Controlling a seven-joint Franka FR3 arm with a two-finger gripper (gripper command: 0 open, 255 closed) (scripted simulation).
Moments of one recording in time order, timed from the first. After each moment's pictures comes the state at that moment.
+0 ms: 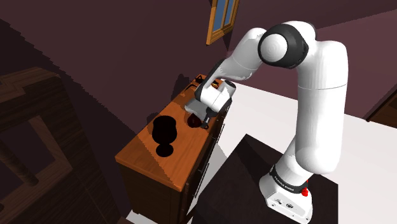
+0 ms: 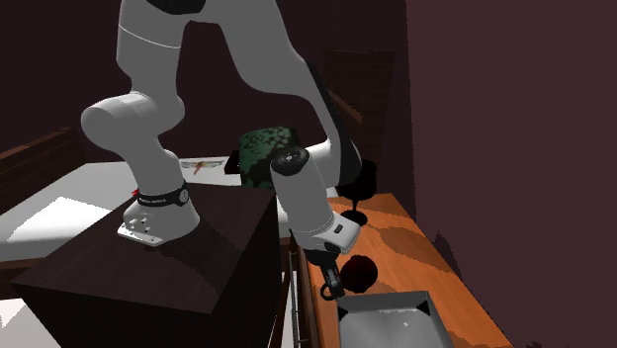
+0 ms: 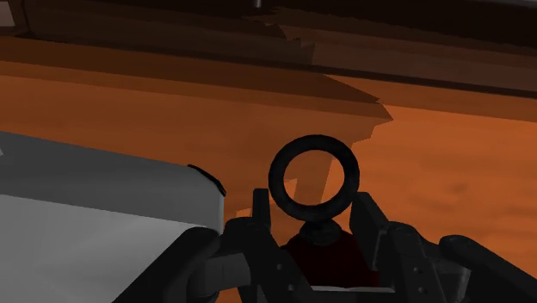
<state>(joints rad) 0.00 0.45 -0.17 -2.37 1.24 2.95 -1.69</state>
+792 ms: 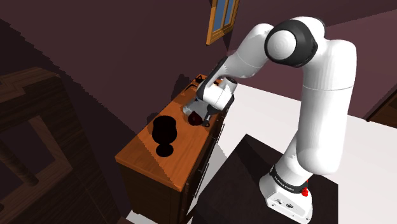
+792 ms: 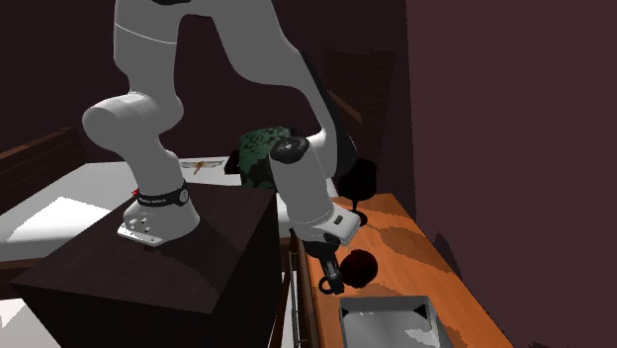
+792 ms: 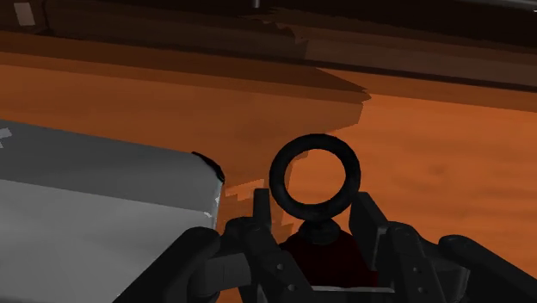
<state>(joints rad) 0.05 0.39 -0.23 -2.41 1.13 2.93 -1.58</state>
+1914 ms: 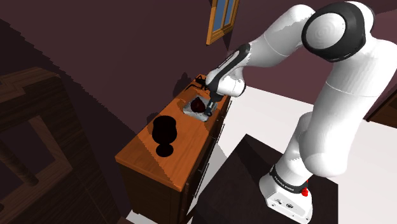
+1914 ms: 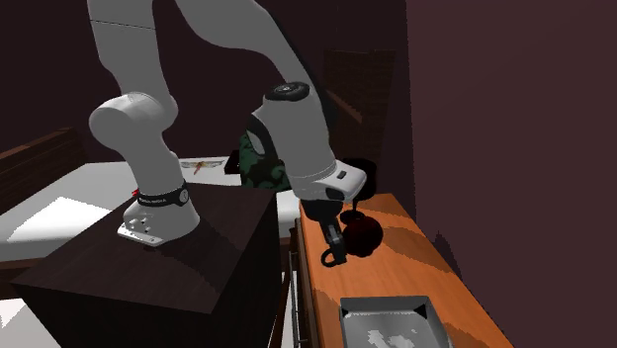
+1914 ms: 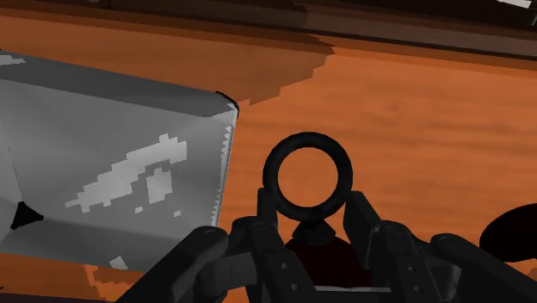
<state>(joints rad) 0.23 0.12 -0.48 -2.52 0.62 2.82 -1.14</state>
